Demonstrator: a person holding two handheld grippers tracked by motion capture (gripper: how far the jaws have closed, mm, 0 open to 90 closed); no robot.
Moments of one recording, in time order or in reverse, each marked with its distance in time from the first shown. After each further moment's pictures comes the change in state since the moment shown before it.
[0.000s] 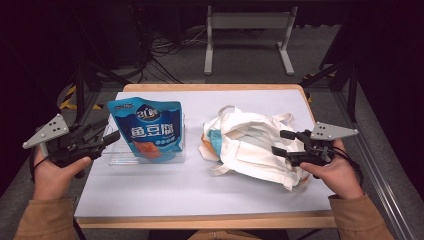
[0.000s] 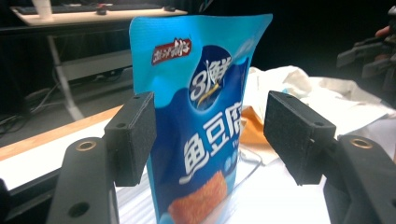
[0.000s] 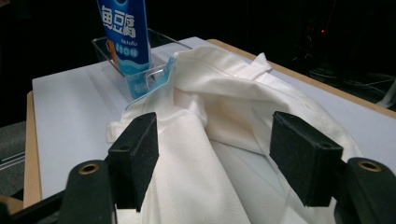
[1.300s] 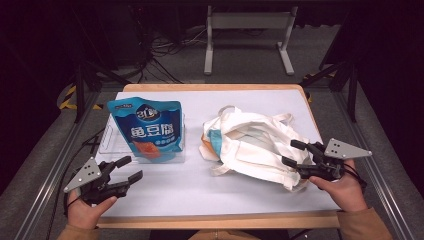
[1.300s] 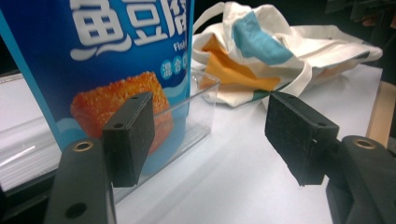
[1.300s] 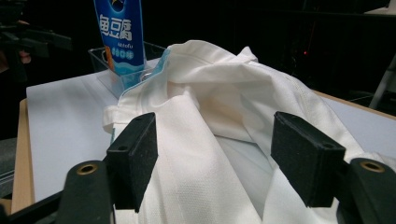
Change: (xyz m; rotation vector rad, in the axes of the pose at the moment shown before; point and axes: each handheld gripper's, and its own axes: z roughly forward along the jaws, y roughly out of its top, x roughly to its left) left arm -0.047 -0.101 0.028 0.044 -0.085 -0.006; right arm 0.004 -0.045 -0.023 -0.109 -0.043 0.002
